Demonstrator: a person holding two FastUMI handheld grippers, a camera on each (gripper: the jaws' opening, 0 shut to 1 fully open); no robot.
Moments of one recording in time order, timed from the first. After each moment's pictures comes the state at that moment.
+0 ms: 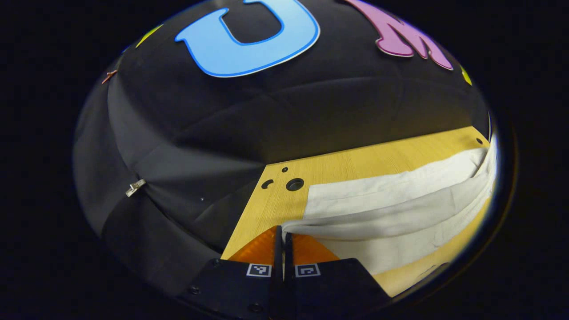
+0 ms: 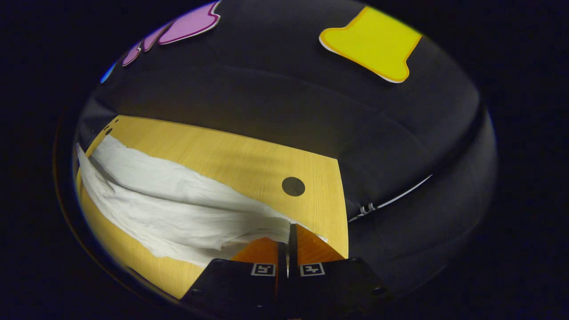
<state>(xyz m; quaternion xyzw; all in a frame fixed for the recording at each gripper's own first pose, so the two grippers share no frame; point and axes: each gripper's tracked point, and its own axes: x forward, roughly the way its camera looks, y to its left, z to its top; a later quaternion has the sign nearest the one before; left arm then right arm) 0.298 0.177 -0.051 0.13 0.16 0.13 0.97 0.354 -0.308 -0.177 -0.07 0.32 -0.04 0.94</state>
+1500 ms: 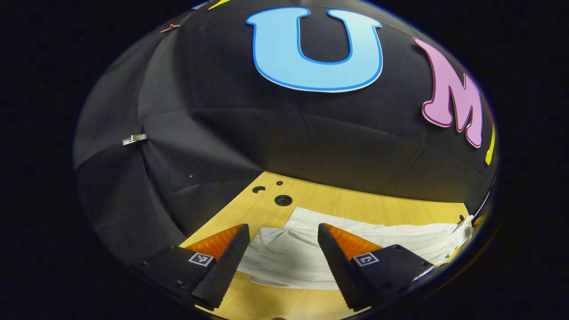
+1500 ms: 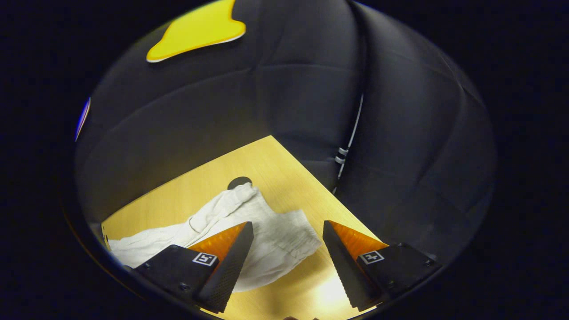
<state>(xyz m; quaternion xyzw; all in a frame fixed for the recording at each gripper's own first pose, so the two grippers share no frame) 0.264 0.150 -0.015 -0.05 0.09 0.13 0.99 0.314 -0.373 -0.233 0.22 0.27 -0.25 0.90</state>
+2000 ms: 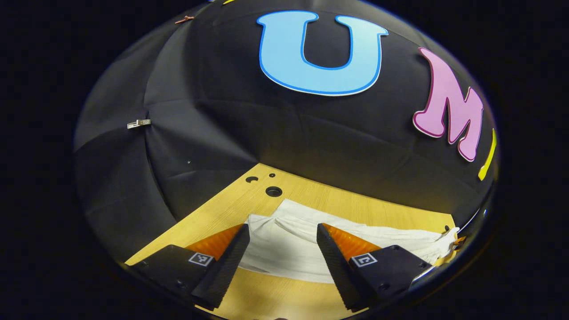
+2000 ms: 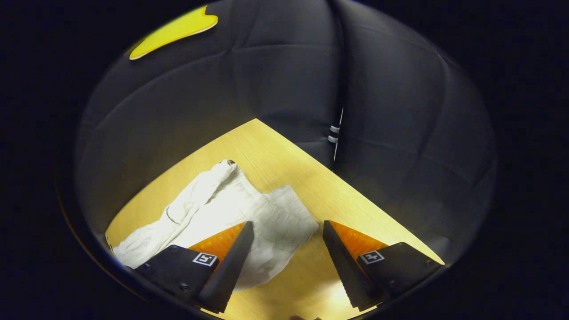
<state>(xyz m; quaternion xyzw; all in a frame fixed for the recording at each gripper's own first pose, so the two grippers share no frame) 0.243 0.127 -0.022 -0.09 0.12 0.12 0.98 0.312 -0.360 -0.276 0.24 0.29 -0.25 0.89</state>
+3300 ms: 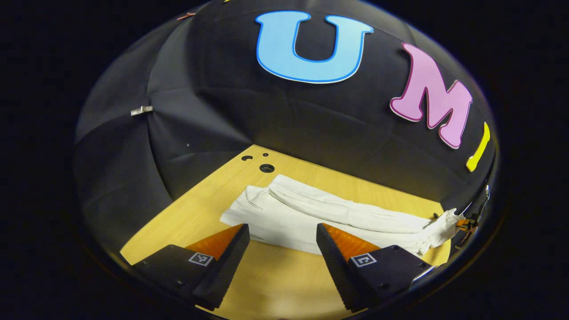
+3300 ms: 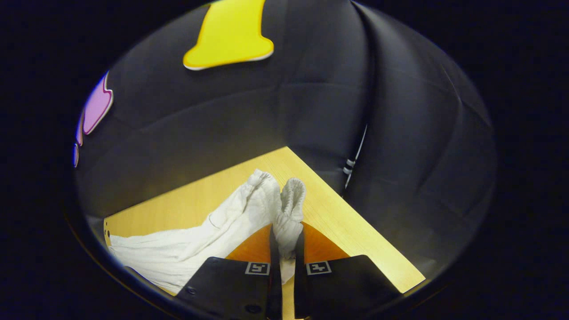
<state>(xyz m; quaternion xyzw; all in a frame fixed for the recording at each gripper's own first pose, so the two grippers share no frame) 0.176 0.091 -0.046 -0.12 0.15 0.08 0.98 0.301 -0.315 -0.150 0.17 0.22 -0.20 0.94</state>
